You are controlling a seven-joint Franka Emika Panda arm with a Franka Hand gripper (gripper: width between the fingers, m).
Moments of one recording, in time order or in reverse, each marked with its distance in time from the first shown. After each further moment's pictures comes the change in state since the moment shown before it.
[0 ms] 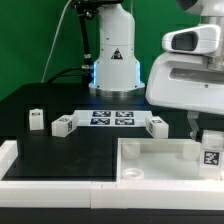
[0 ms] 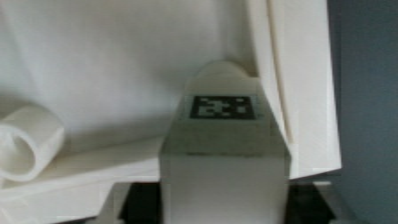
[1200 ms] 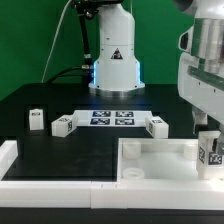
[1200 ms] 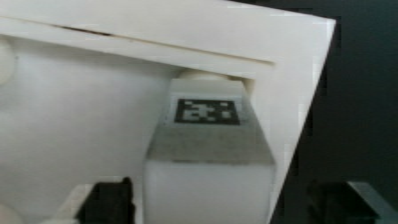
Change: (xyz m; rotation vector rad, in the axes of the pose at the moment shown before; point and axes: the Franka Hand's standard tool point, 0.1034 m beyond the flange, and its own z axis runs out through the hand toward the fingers) arm -0.002 0.000 0.001 0.012 -0.026 0.945
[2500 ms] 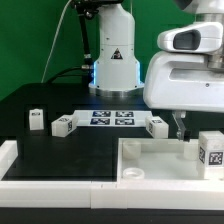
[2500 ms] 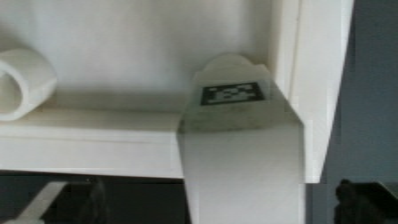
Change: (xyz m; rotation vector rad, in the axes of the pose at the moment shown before) arm 0.007 -0.004 -0.005 0.017 0.023 -1.411
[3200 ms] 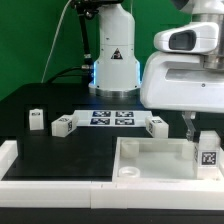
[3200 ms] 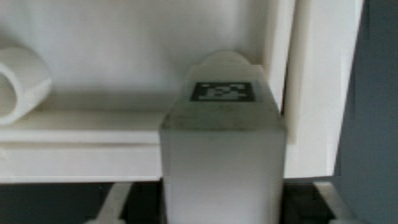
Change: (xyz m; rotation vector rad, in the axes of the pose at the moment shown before) arm 0.000 0.001 0.001 -0.003 -0.007 0.307
